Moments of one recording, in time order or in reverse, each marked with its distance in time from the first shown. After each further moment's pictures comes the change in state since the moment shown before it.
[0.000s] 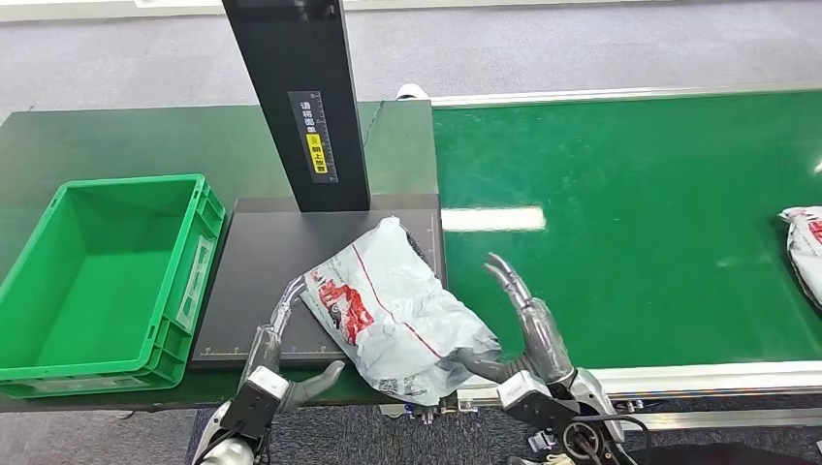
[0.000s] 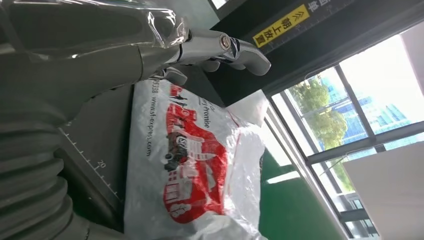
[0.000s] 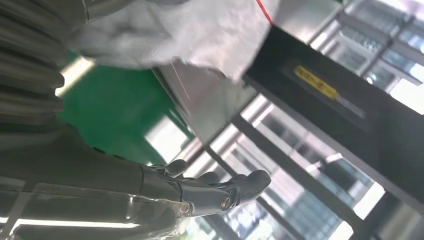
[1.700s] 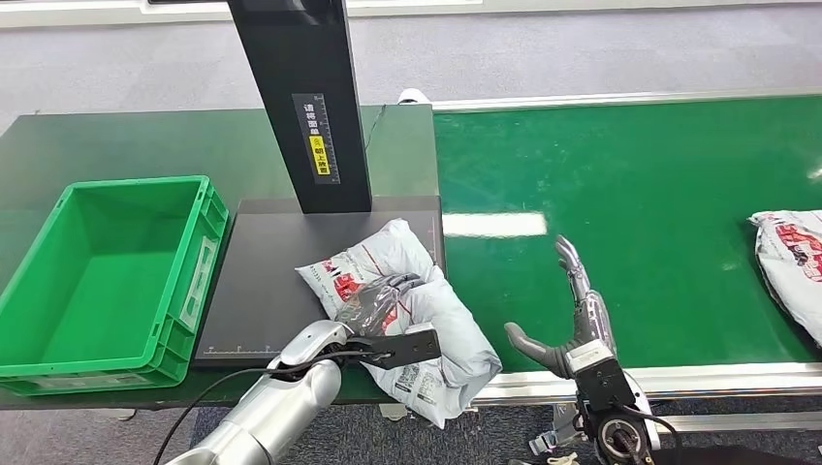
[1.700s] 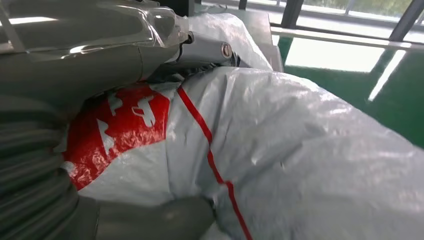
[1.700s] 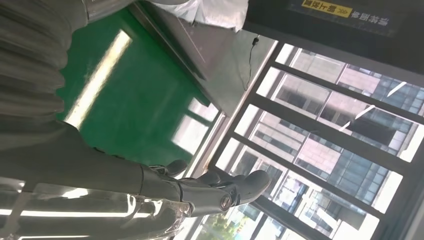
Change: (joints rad) left arm -0.540 -0.068 -0.330 0.674 -0.511 0.000 0.403; right arm 0.060 0.060 -0.232 -0.065 -0.151 0.114 0.054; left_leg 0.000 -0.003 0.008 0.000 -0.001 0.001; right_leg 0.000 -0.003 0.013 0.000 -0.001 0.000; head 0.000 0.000
